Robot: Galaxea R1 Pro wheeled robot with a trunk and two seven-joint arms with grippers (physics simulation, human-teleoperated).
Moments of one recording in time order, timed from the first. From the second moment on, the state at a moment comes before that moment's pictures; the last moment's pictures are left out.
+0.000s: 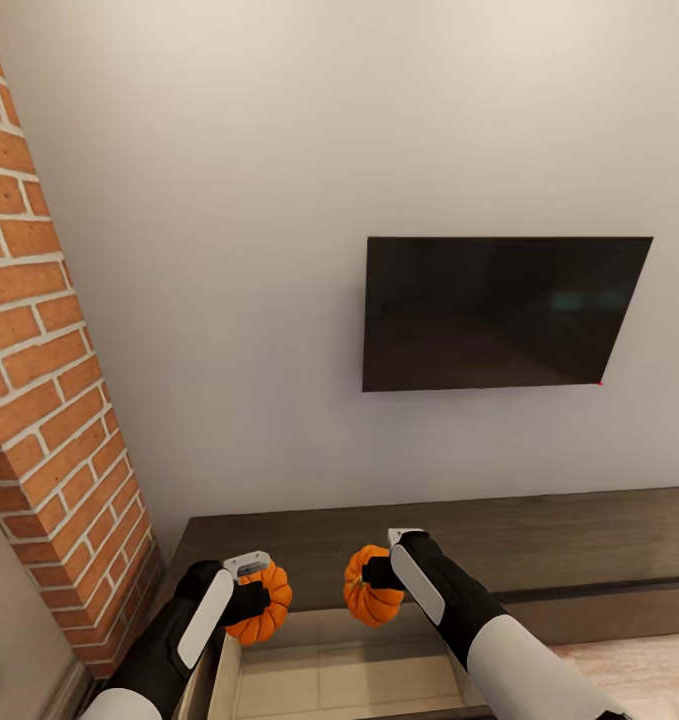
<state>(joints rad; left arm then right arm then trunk) -0.46 -0.05 -0.10 -0.93 0.53 0.86 0.40 -0.67 0.10 0.48 -0.69 -0.67 0.74 -0.42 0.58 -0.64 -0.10</state>
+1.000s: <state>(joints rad) -0.46 -0.05 -0.10 -0.93 0.53 0.86 0.40 -0.67 0.09 0.61 -0.71 -0.68 0.73 -0.41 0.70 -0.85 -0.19</state>
